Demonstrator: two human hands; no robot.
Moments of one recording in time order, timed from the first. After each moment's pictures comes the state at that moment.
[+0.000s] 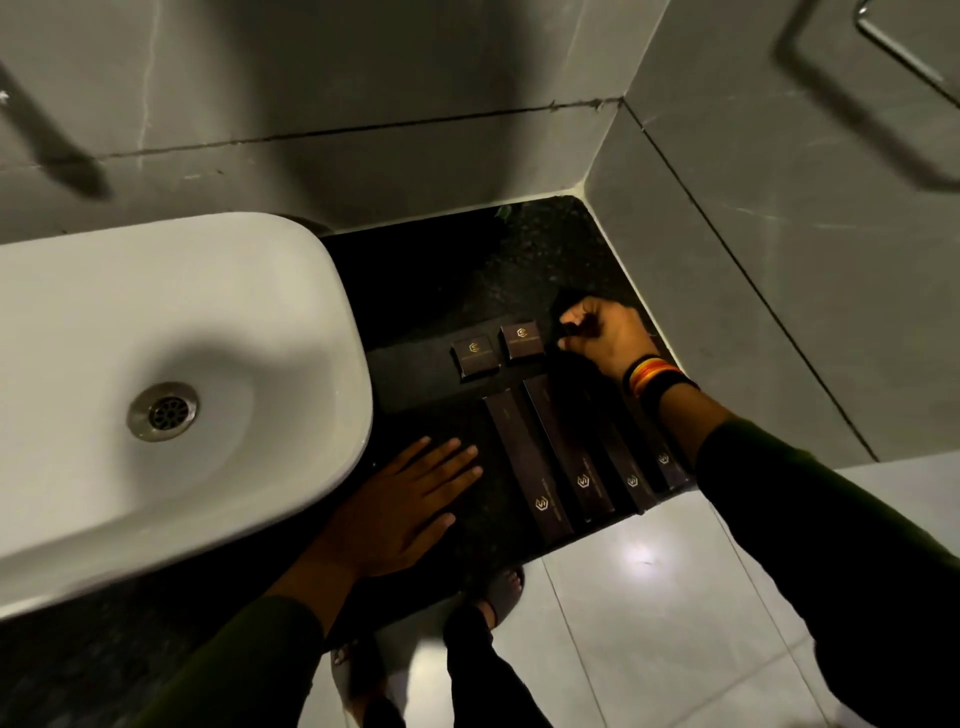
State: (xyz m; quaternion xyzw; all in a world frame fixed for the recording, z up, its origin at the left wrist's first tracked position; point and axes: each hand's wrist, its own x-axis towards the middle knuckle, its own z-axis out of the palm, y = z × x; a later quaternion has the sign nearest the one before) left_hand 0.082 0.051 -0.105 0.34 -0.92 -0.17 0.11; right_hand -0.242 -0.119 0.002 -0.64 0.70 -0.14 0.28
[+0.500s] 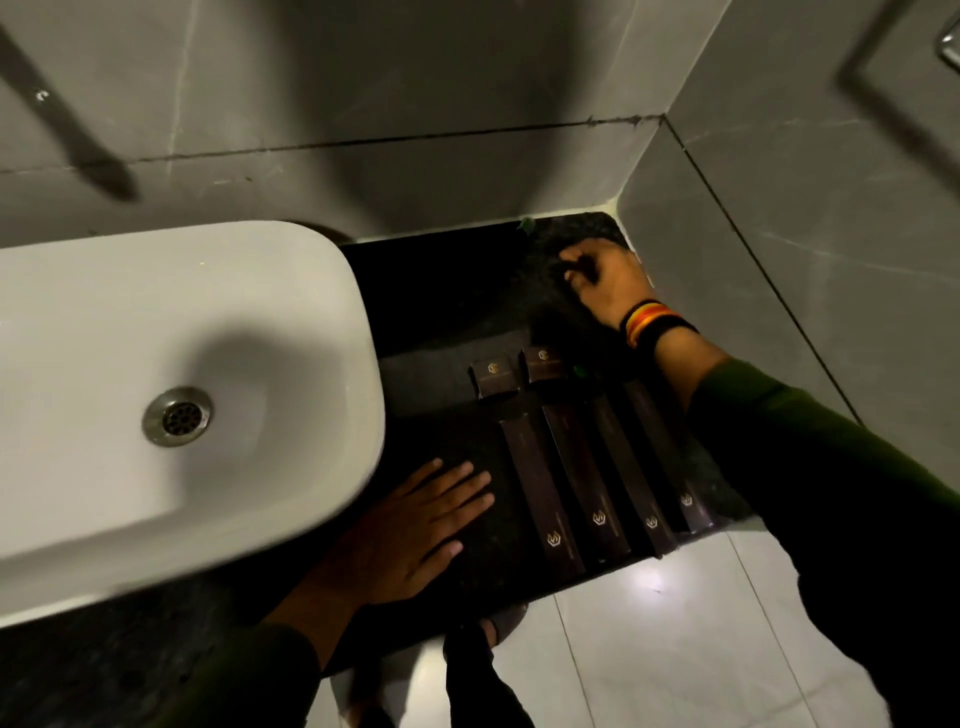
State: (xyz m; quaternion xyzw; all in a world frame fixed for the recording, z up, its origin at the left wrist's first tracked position) left_hand 0.079 0.052 -0.101 0.36 -0.91 -0.18 0.10; right_hand -0.211 -0.219 0.014 -0.72 0.64 -0.18 0.20
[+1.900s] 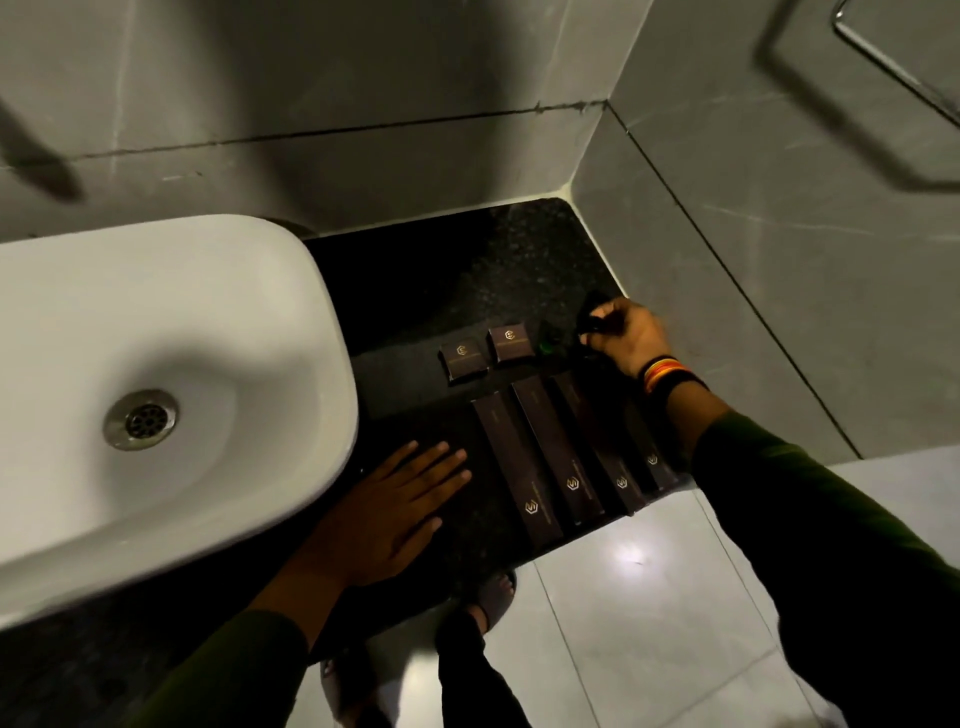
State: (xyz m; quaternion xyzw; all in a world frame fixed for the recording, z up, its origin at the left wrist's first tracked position) left_hand 0.082 0.053 -0.109 0.34 -0.92 -0.16 0.12; right_hand -0.289 -0.133 -0.025 -0.54 0.76 -0.20 0.30
